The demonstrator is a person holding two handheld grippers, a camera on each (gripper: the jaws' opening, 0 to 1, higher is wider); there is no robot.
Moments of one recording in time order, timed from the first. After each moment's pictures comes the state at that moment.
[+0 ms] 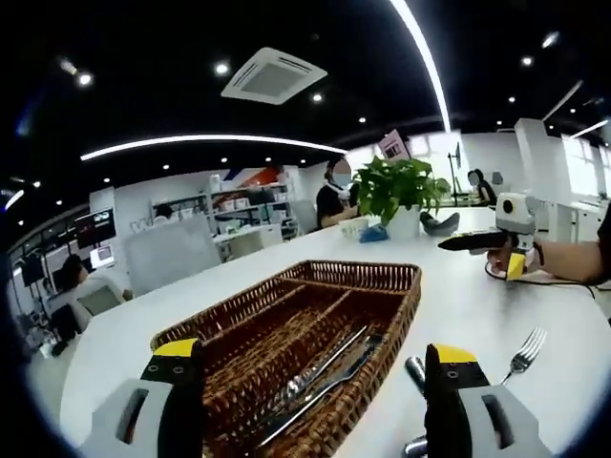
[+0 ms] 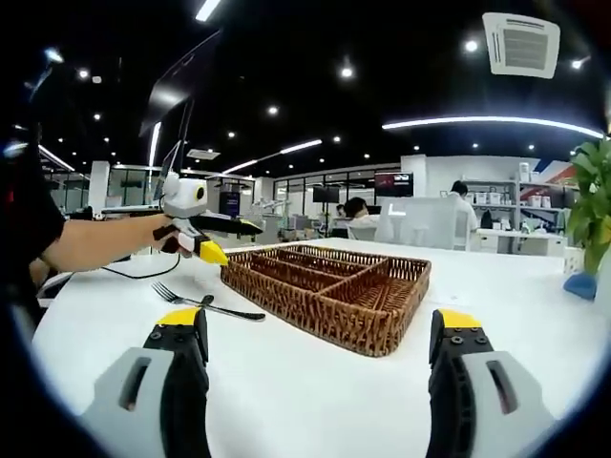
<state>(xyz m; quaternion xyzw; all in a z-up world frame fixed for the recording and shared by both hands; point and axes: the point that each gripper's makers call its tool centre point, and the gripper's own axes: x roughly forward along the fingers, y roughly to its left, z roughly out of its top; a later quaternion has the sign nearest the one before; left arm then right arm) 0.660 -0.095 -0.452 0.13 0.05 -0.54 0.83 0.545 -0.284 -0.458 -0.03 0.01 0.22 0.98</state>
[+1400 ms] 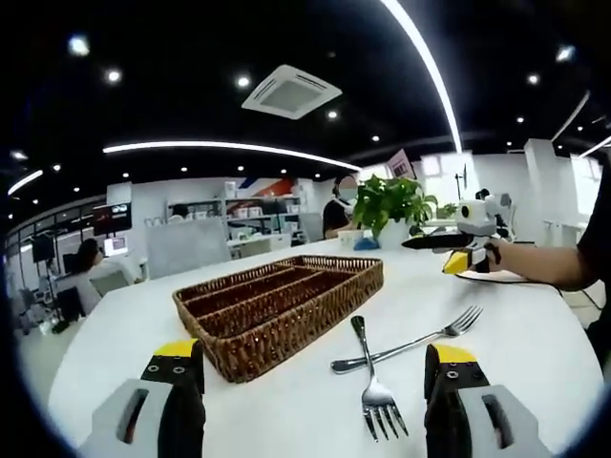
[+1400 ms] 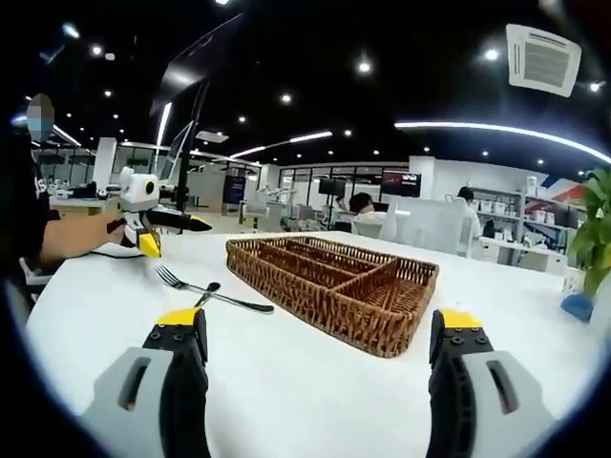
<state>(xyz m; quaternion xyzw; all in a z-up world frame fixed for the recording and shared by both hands) 0.594 -0.024 -0.470 0.09 0.04 -0.52 0.85 0.541 -0.269 -0.461 -0.08 0.02 0.23 0.97</state>
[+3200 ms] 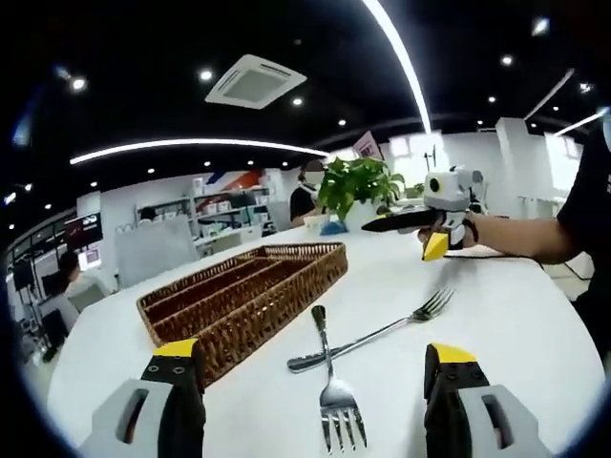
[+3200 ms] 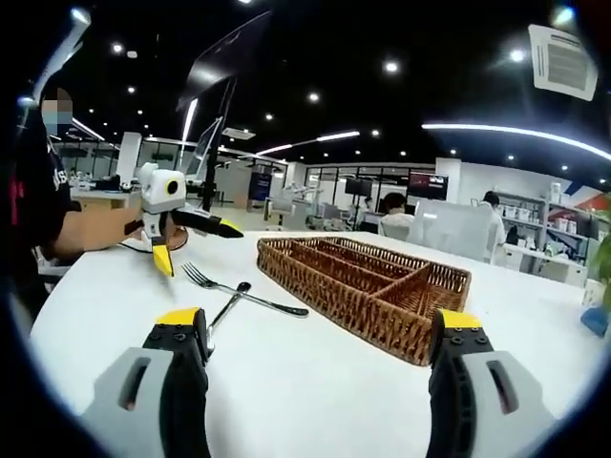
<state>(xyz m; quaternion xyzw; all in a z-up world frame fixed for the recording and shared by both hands) 0.556 -0.063 -0.483 0.14 0.04 -0.60 0.79 0.532 -0.239 -0.466 -0.09 0.03 0.28 0.95</state>
